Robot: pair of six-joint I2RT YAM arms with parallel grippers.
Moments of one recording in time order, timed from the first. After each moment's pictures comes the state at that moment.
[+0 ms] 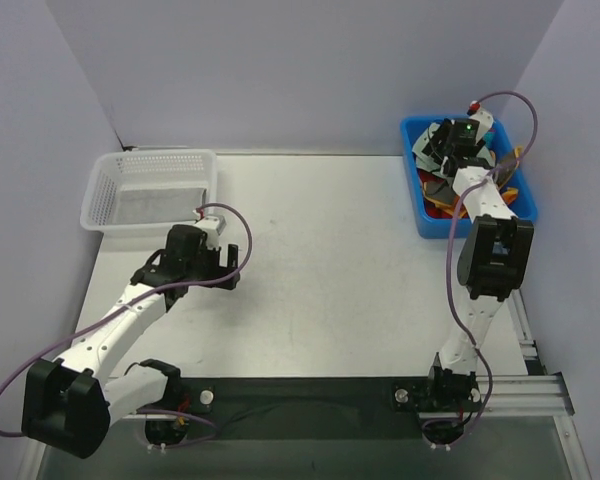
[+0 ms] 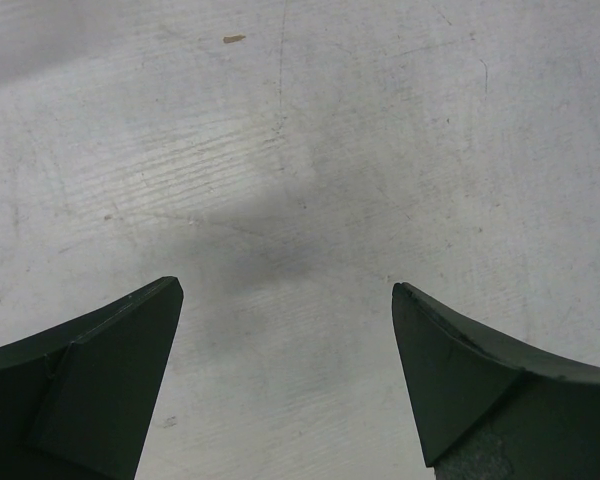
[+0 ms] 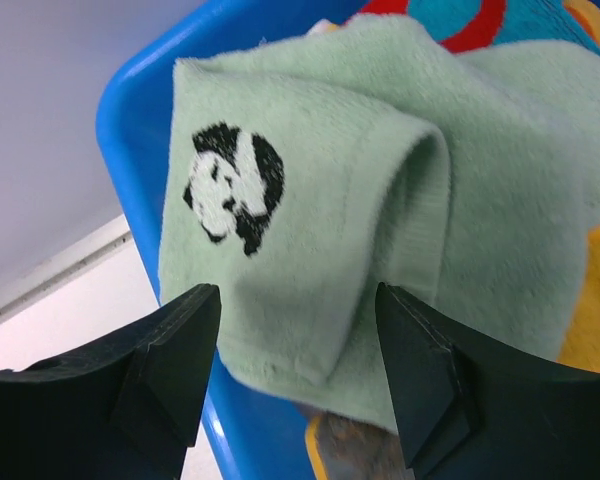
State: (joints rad) left arm -0.34 1.07 0.71 -0.41 0.08 -0.17; right arm -0.09 2.02 1.66 -0.13 0.19 0.39
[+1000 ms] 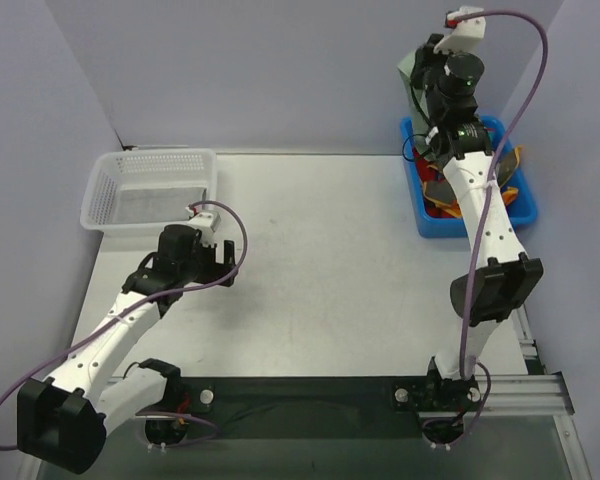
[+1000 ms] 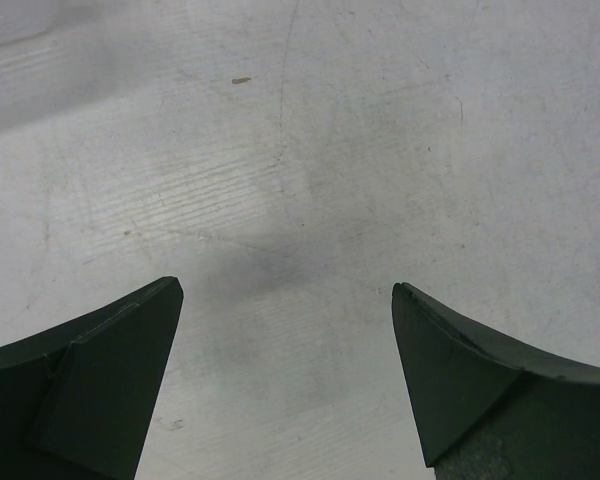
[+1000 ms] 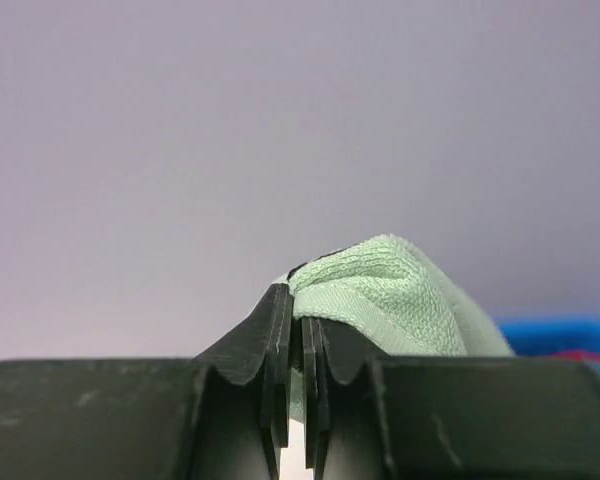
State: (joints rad) left arm -0.34 1.01 0.71 -0.41 0.06 -0.17; right arm 0.13 1.85 2.01 -0.08 0.18 0.08
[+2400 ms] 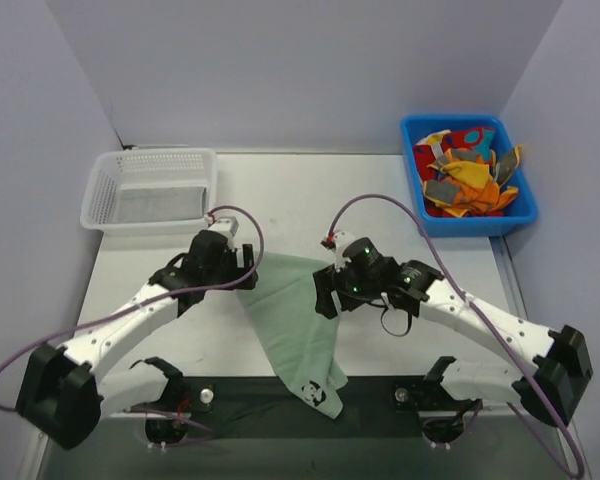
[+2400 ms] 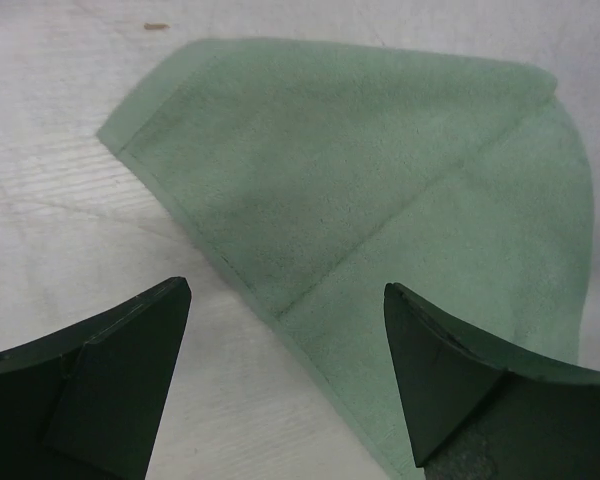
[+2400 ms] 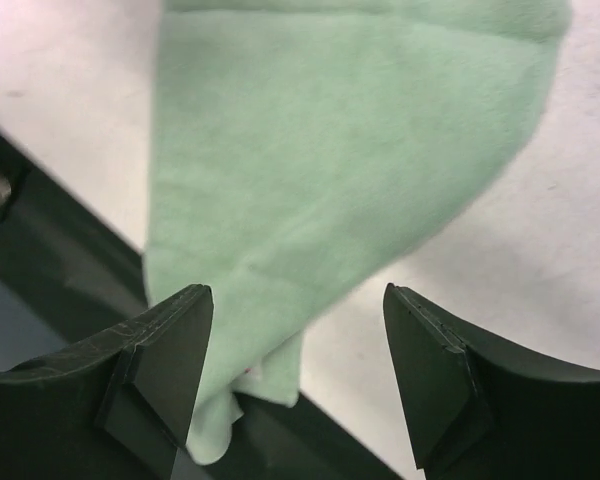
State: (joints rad) left arm -0.49 1.05 0.69 -0.35 -0.06 -0.45; right arm 0.88 1.12 0.86 -0.59 -0.13 0.35
